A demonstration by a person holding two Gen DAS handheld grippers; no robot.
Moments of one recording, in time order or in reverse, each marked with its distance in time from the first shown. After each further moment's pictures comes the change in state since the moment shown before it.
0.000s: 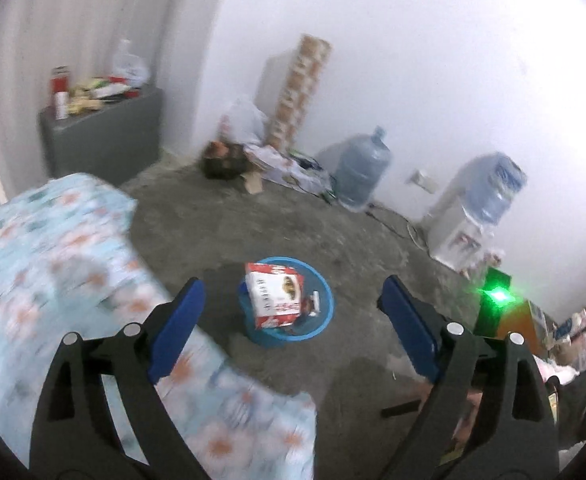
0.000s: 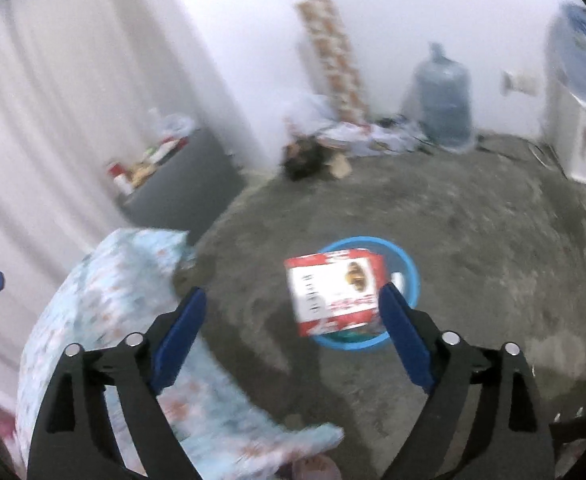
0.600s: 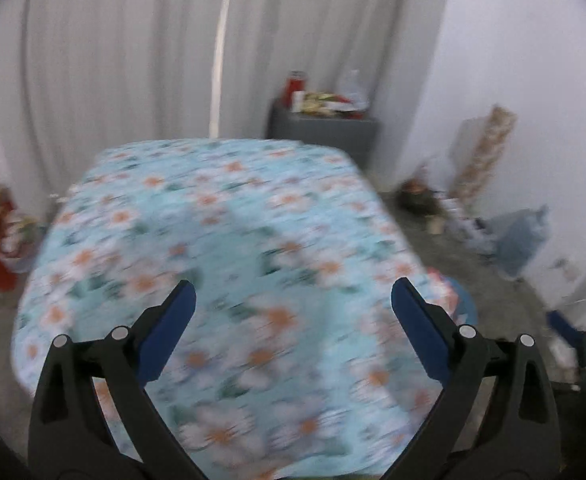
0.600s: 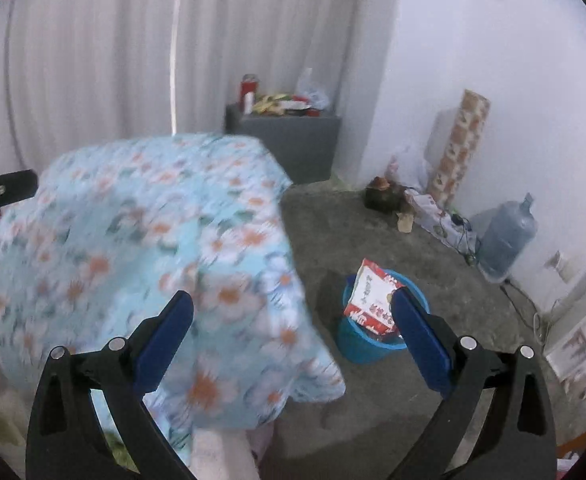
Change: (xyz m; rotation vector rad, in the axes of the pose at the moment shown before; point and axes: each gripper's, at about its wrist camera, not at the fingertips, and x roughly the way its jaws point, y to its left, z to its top) left arm -0.182 0.050 -0.162 -0.339 -0.167 0.660; right arm -0.127 0.175 -0.124 -0.701 0.003 0.026
